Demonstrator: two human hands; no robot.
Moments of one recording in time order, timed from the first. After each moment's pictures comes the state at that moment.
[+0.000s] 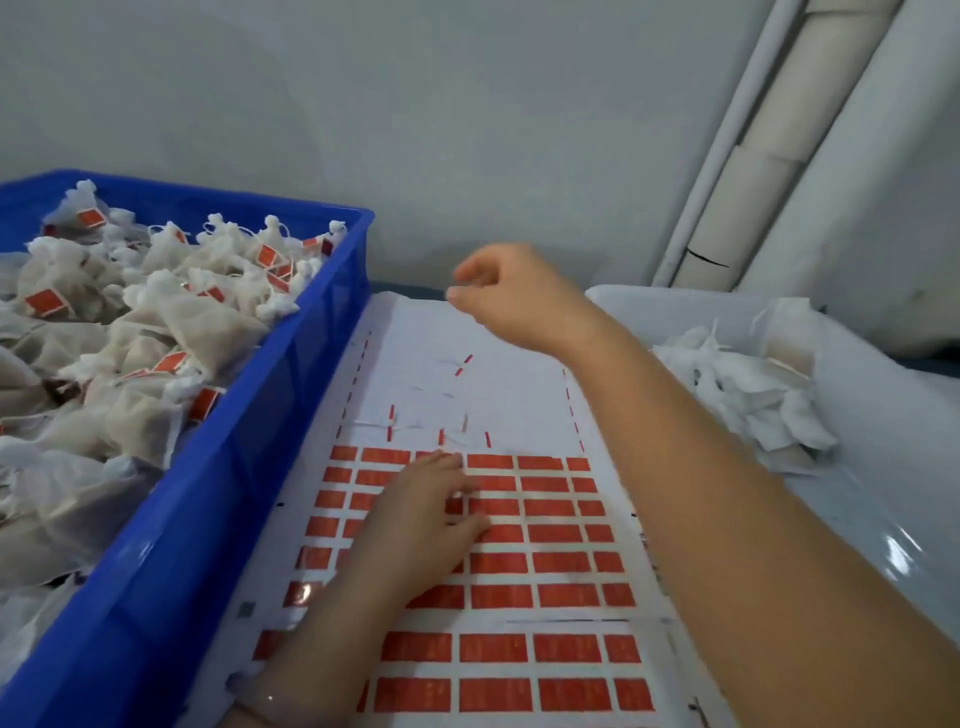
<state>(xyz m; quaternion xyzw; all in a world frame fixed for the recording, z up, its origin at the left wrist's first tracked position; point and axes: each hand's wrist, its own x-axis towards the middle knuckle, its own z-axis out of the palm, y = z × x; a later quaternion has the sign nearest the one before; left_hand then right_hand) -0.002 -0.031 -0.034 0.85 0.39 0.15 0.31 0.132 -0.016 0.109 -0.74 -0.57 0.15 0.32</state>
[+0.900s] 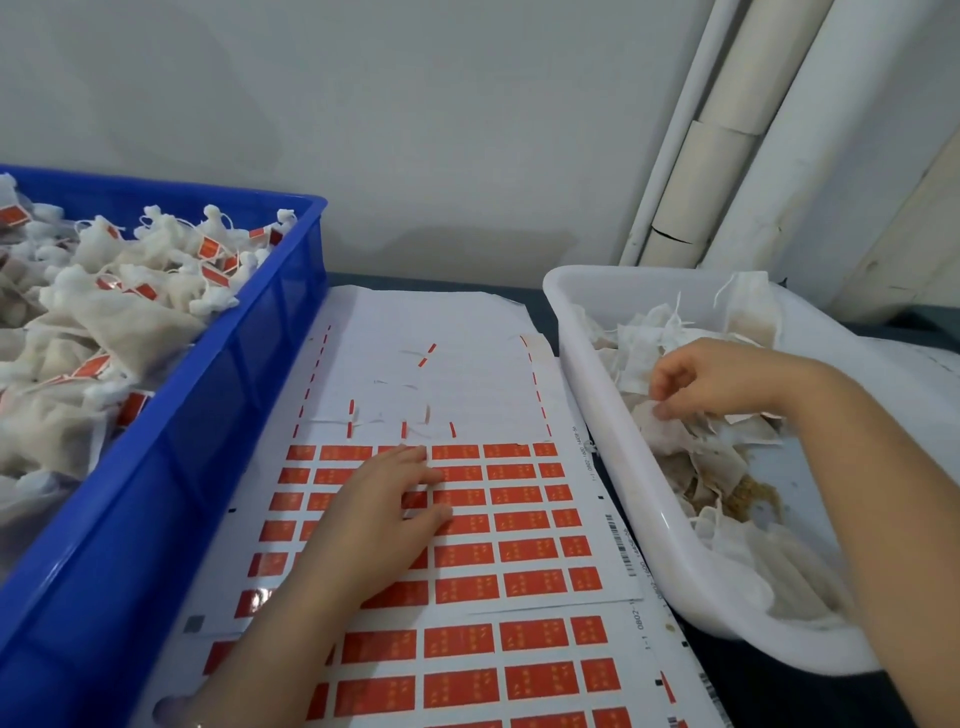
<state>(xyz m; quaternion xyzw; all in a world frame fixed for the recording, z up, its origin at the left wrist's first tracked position) 0.000 -0.029 -0.041 0.85 0.40 0.14 0.31 0.287 -0.136 0.076 -0.84 -0.48 0.23 0.07</state>
